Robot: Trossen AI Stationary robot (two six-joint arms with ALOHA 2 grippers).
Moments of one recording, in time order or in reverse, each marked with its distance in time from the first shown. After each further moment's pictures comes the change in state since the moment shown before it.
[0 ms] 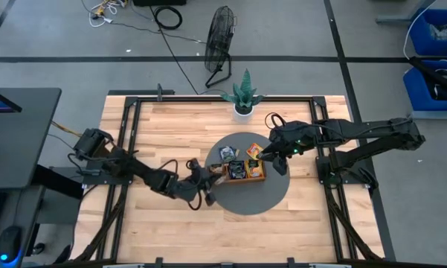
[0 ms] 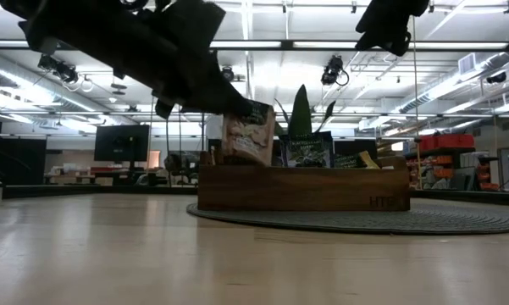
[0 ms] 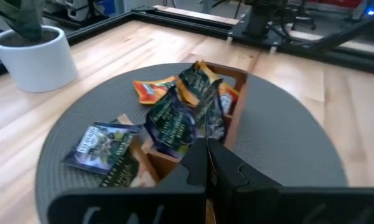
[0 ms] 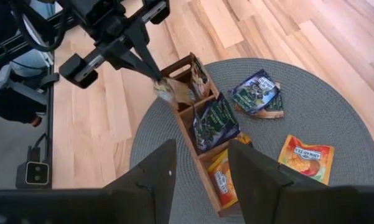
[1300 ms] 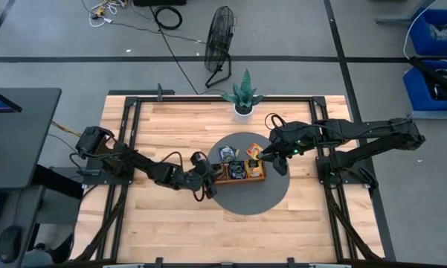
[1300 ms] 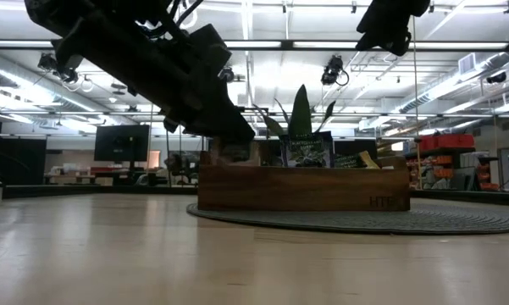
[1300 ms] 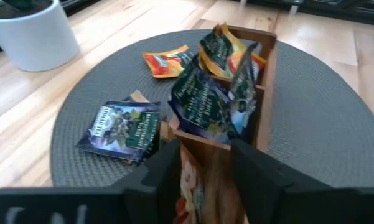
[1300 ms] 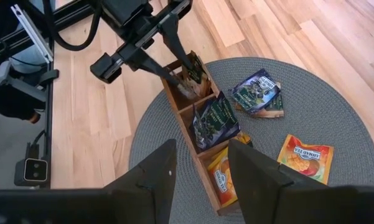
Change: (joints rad) left arm 0.106 0.000 0.000 -0.112 0.143 0.026; right arm 0.000 0.000 0.000 -0.004 0.000 -0.011
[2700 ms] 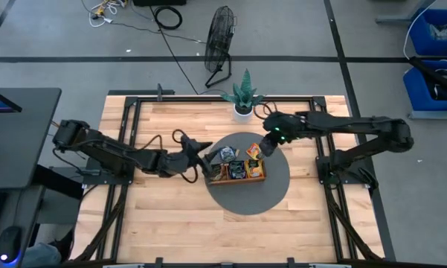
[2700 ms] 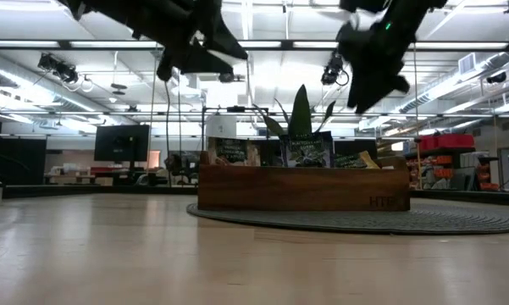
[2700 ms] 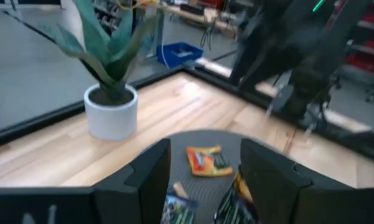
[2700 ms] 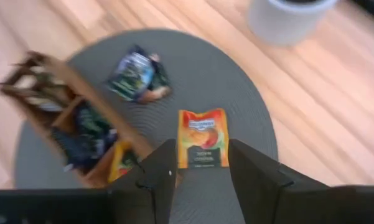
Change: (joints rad) left arm 0.069 -0.285 0.001 -0.017 -0.148 -0.029; right arm -0.221 0.169 0.000 -0.125 0.138 0.116
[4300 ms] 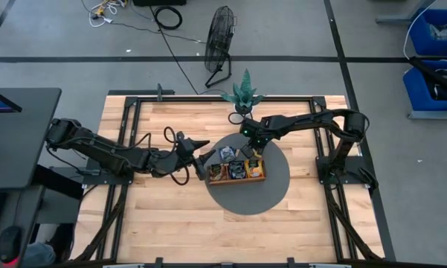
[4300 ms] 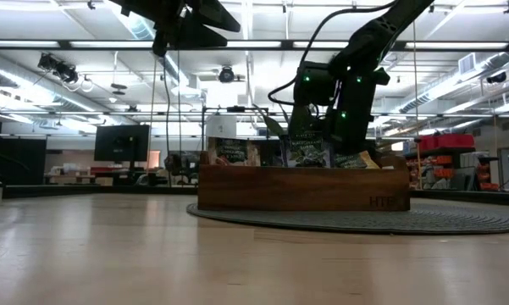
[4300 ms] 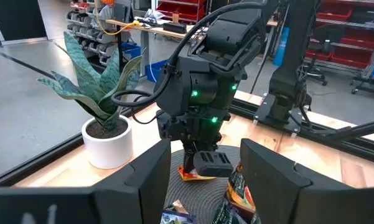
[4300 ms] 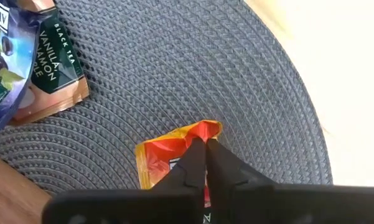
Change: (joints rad) left arm -0.034 -0.111 0.000 -0.008 0.003 0.172; right arm -0.120 0.508 0.001 0.227 -0.067 -0.052
